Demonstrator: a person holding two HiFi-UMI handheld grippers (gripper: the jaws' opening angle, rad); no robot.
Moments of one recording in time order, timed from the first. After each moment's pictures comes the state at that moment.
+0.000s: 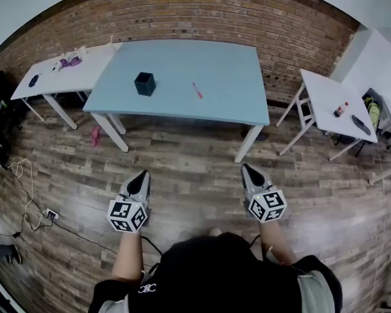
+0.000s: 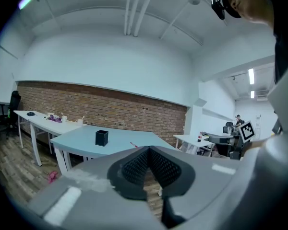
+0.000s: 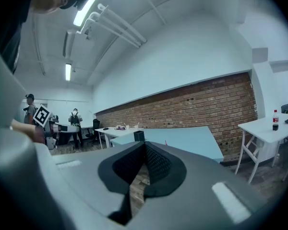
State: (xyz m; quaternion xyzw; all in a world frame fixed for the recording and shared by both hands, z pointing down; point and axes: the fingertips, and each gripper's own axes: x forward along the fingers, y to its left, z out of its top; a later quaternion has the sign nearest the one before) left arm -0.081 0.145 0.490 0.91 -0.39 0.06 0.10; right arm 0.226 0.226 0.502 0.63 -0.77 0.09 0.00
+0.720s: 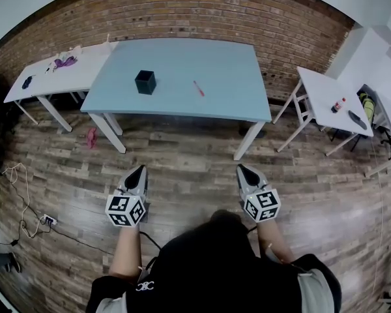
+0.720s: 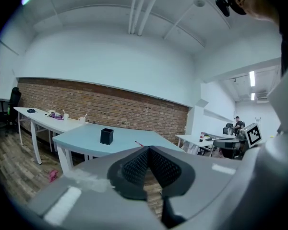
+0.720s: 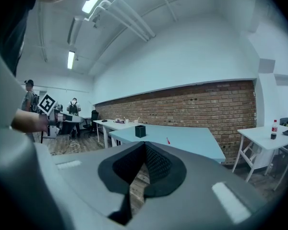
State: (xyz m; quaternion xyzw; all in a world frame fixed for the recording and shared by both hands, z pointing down) left arm -0.119 0.112 0.504 0.91 -0.38 0.06 0.11; right arm 0.175 0.217 0.522 0.64 -0.76 0.07 0.05
